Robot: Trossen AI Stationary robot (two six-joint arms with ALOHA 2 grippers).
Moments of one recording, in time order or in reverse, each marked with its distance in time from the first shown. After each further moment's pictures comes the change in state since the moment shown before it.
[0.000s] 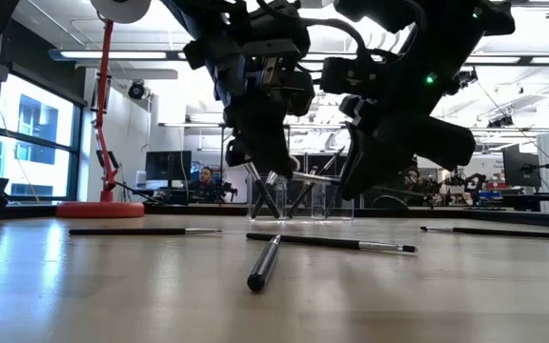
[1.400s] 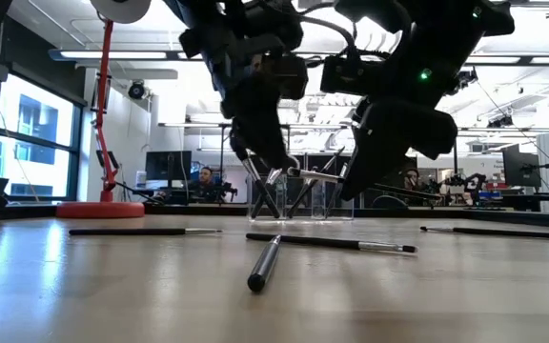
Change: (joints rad) left arm 0.018 -0.046 0.003 -0.058 -0.071 0.166; right arm 0.000 0.001 0.000 -0.002 -0.015 0.236
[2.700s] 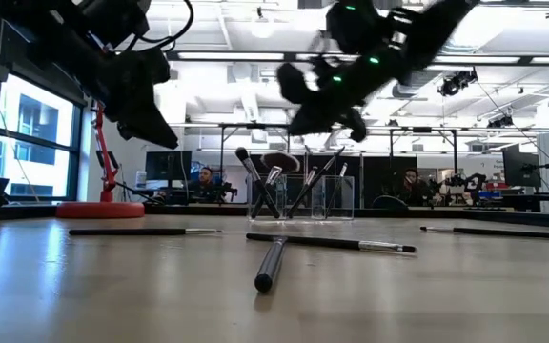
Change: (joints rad) left arm 0.147 -0.870 -0.855 0.403 -0.261 0.000; right arm -0.477 -0.095 -0.119 0.760 0.087 0.229
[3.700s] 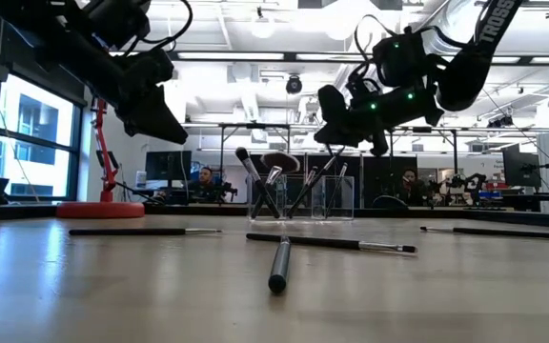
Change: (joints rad) left arm 0.092 0.001 0.000 0.071 -0.038 0.026; right arm -0.222 -0.049 -0.313 0.506 -0.245 -0.235
